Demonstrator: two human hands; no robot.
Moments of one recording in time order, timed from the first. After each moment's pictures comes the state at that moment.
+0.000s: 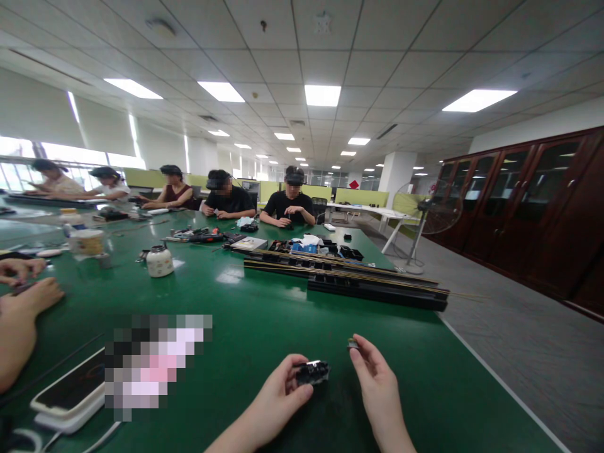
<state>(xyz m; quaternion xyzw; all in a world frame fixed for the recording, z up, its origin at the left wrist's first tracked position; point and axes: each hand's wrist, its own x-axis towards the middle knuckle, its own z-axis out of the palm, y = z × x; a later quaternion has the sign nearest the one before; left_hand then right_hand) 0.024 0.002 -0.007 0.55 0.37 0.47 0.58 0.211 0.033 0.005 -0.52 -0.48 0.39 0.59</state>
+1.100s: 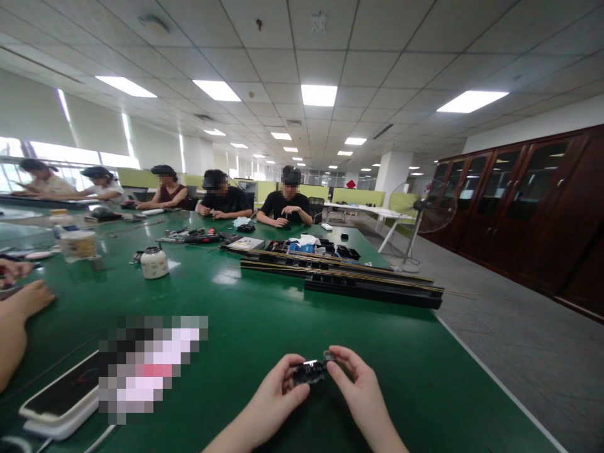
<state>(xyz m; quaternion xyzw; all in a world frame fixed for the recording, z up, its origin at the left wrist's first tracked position) 0.025 0.003 -0.007 0.54 0.37 0.47 0.59 0.198 0.023 0.009 -0.45 -0.57 0.45 0.53</state>
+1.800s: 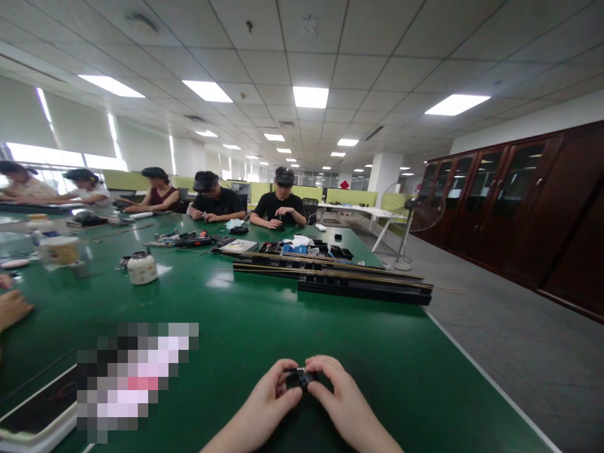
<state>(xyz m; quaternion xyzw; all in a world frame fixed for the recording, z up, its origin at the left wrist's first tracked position) 0.028 -0.001 -0.002 0.54 0.38 0.46 0.59 0.196 0.009 0.025 -0.42 -0.74 0.36 0.38</state>
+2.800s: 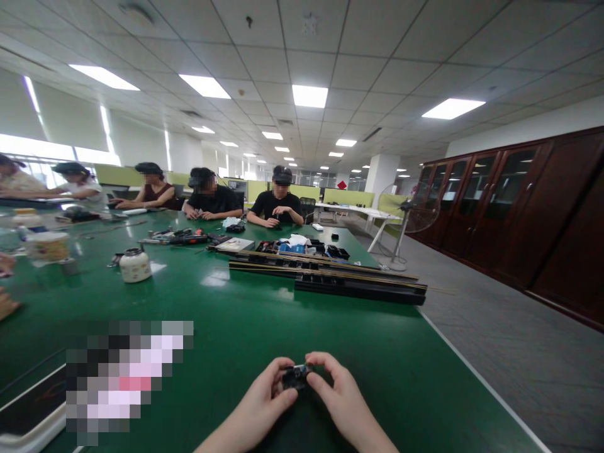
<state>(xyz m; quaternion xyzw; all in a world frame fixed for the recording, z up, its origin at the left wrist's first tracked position) 0.025 0.001 -0.006 0.57 0.38 0.45 0.58 0.196 0.011 0.019 -0.44 -0.69 0.40 0.41</state>
